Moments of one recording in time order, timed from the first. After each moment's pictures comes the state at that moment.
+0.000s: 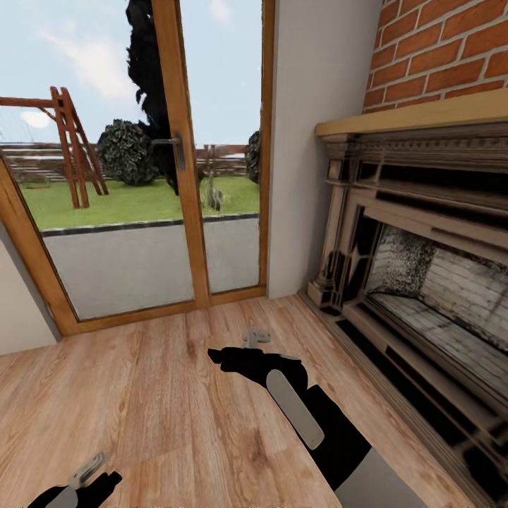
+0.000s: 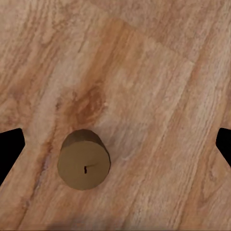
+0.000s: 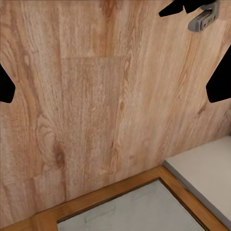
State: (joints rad) left arm -0.51 0.27 -0.02 -0.14 0.80 0.24 -0.02; right arm -0.59 0.15 0.58 -1.24 -0.81 0.60 -0.27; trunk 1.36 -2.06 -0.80
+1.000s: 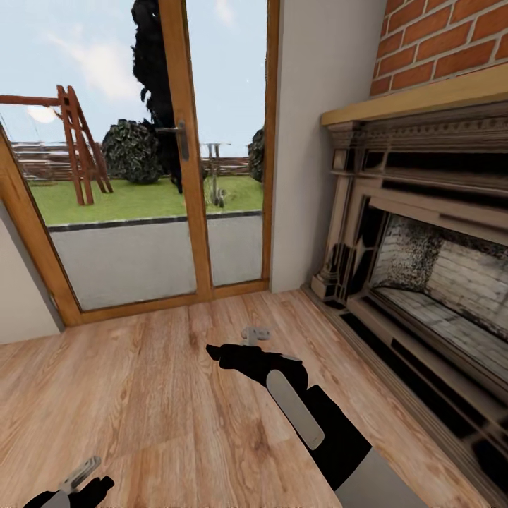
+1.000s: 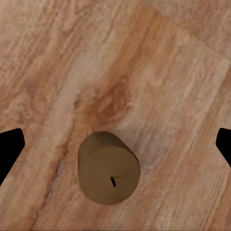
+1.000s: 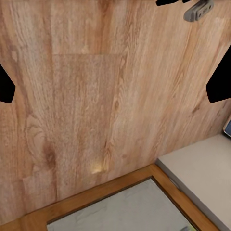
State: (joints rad) left arm -0.51 0.29 -0.02 -0.11 0.81 0.23 -0.02; right arm -0.59 0.14 0.58 -1.24 -0.81 0.56 -0.23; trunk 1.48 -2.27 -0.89
